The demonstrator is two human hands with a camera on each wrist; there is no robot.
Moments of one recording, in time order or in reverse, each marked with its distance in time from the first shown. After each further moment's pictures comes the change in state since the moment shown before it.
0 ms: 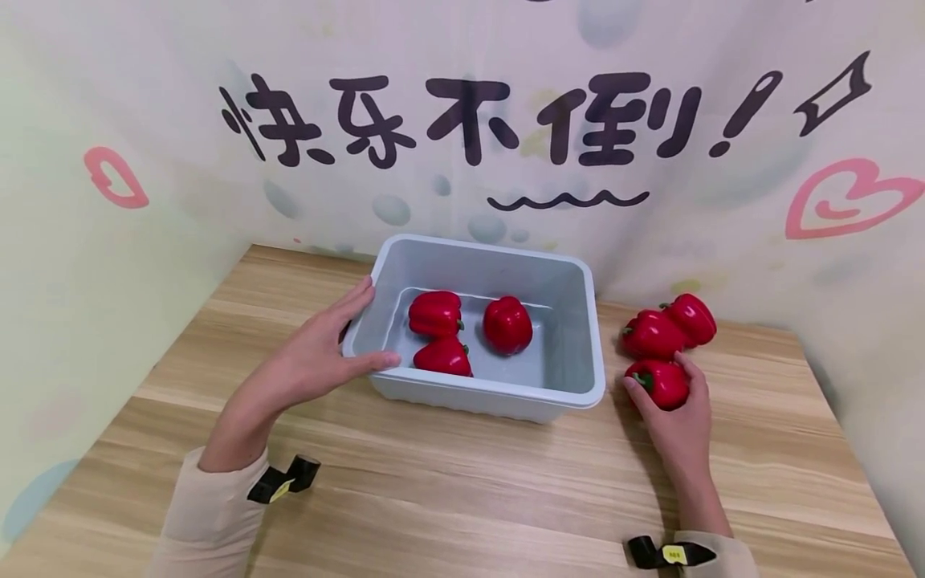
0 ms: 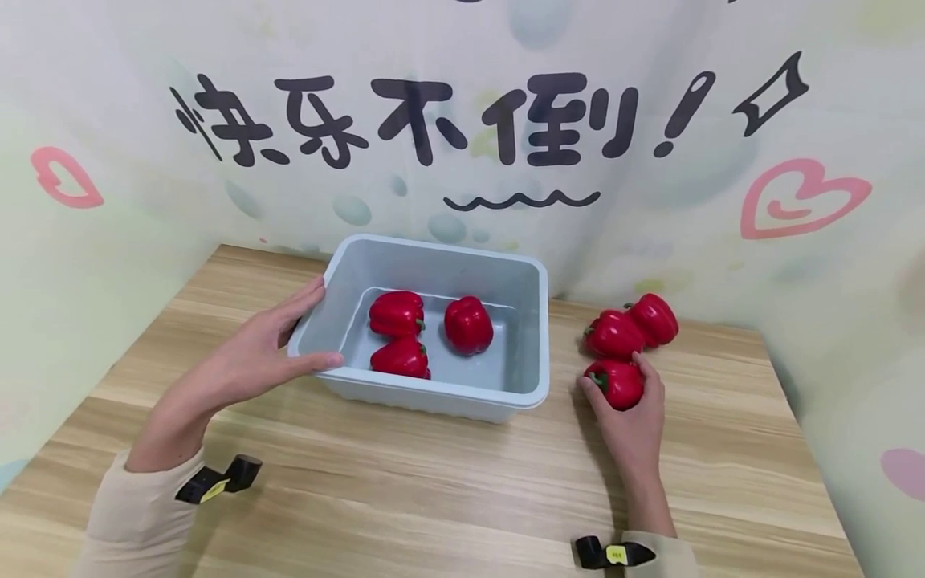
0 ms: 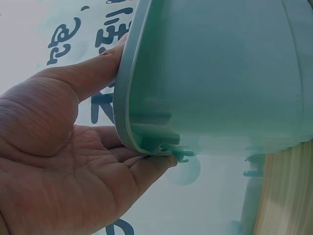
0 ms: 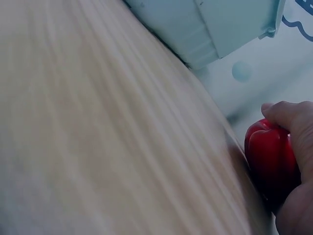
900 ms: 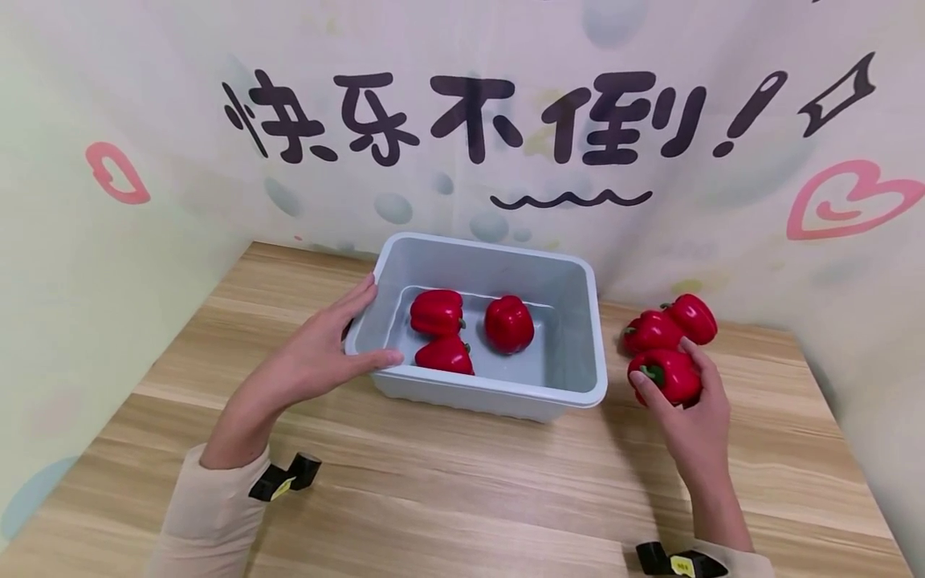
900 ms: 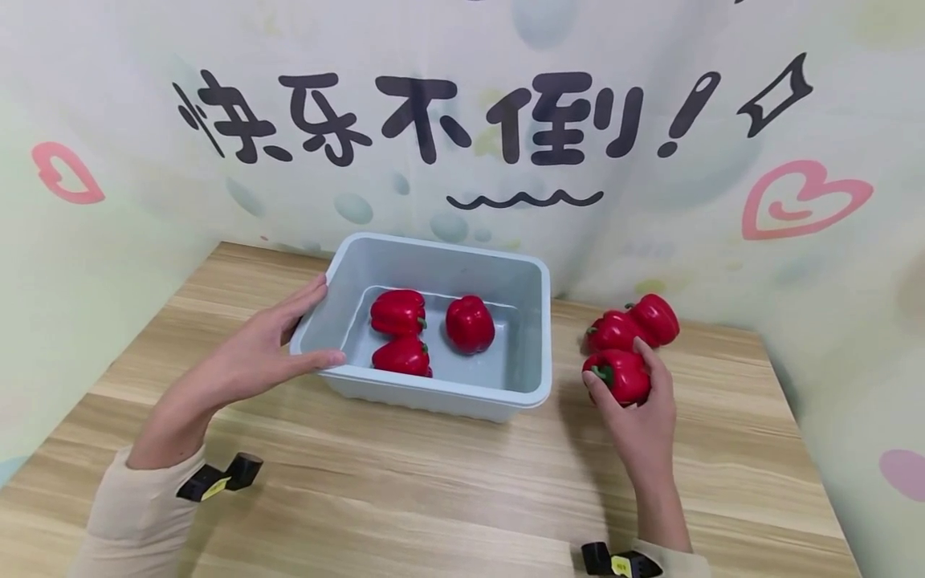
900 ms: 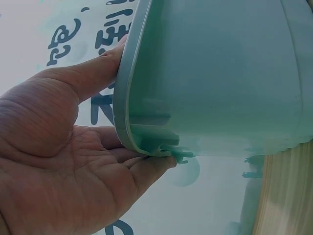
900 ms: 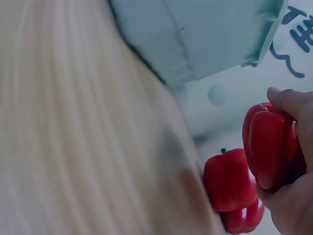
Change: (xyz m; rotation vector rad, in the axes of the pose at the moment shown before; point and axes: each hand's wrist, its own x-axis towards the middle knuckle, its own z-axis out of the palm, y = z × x) left_hand -0.001 -0.001 0.000 0.001 0.007 0.008; right_hand -0.012 -0.034 -0.018 0.077 0.007 -0.123
